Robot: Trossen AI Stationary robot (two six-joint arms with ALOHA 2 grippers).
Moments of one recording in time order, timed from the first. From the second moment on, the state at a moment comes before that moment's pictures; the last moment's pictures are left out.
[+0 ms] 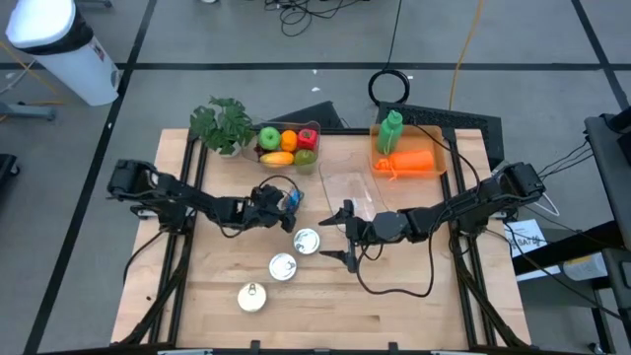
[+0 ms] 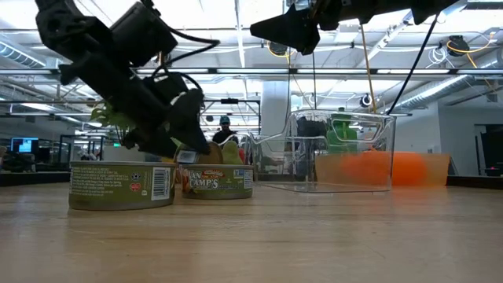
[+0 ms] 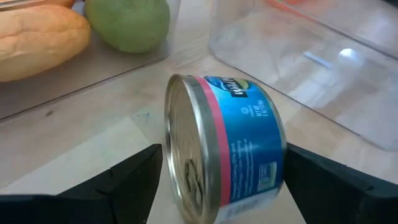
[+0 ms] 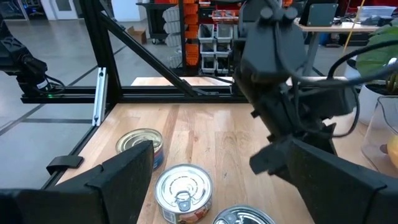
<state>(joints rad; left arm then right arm) -0.08 1.55 0.57 0.24 -0.57 -0.73 0.27 1.52 0.82 0.55 0.22 0.08</state>
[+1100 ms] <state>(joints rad) -0.41 1.54 0.77 0.19 -0.76 0.58 0.28 1.64 0.82 0.56 0.36 -0.20</state>
